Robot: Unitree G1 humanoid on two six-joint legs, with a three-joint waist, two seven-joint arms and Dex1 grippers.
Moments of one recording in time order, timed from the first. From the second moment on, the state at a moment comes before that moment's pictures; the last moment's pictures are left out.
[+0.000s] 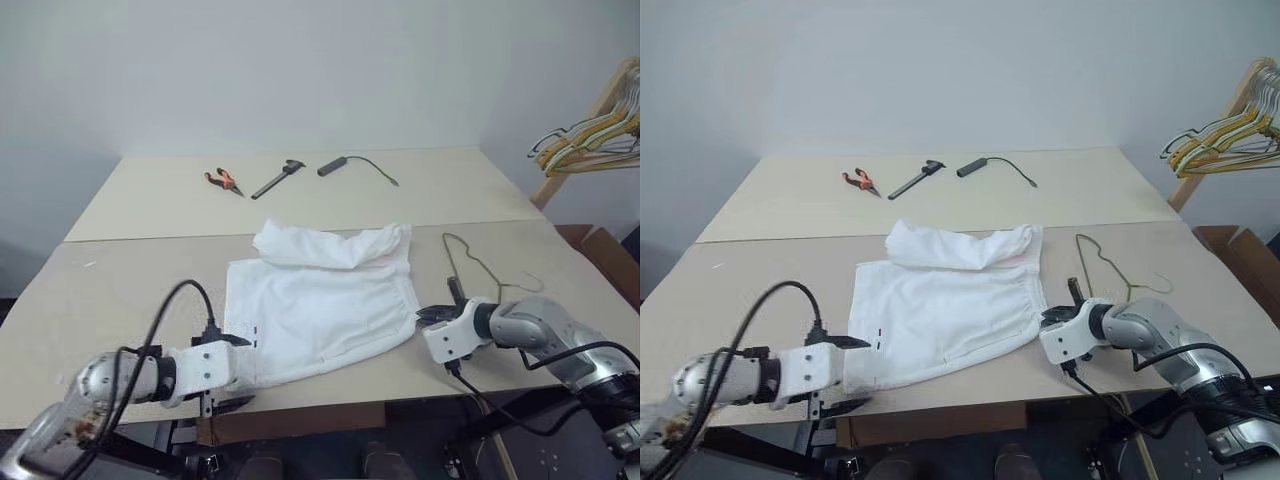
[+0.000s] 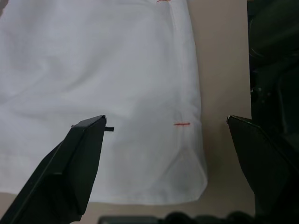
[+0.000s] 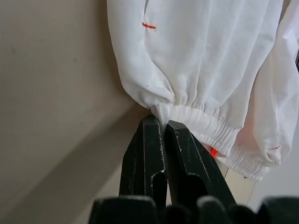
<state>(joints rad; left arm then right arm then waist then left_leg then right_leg) 0.19 0.96 -0.08 -0.50 -0.04 0.19 -0.96 -0.30 -0.91 0.30 0.11 -0.54 -0.52 0.73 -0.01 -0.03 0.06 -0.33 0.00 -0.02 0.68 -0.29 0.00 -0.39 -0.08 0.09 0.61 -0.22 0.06</state>
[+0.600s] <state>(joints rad) 0.08 0.97 -0.17 -0.37 0.16 0.14 -0.93 -0.27 -0.93 0.29 0.05 -0.49 -0.49 0.74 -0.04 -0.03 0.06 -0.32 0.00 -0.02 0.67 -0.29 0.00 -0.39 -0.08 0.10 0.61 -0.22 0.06</state>
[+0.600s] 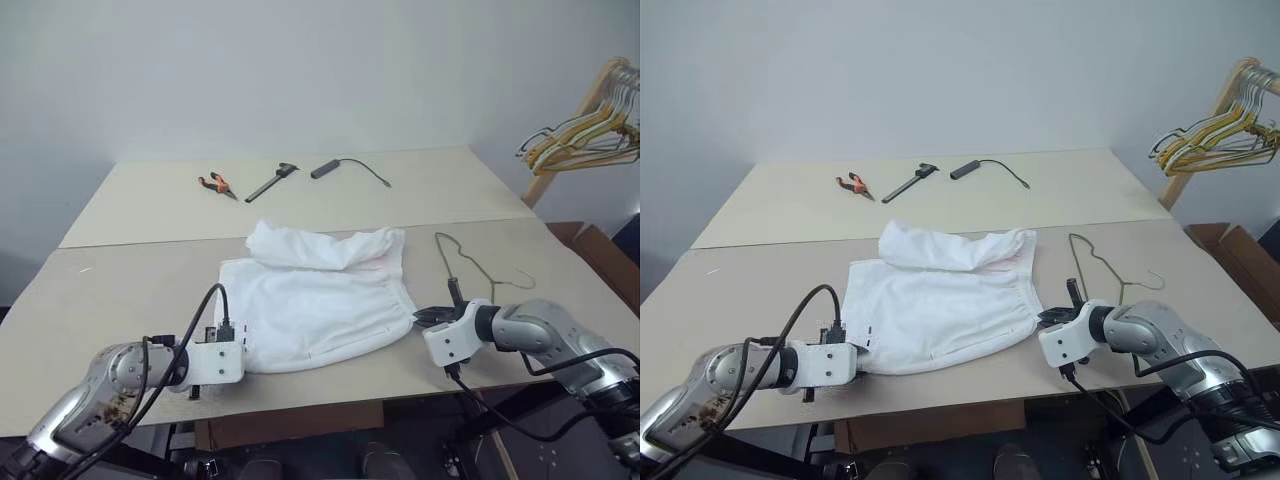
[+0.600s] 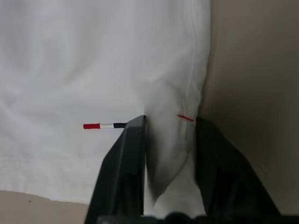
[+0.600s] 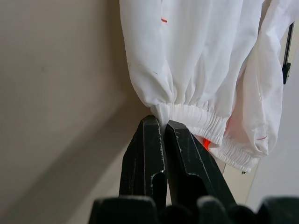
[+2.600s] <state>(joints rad) 0.48 1.17 0.38 -0.73 -0.40 0.30 -1.11 -0.72 -0.73 0.41 0.87 -0.58 -1.12 0.49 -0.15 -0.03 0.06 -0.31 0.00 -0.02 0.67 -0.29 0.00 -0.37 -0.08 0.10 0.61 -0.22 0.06</state>
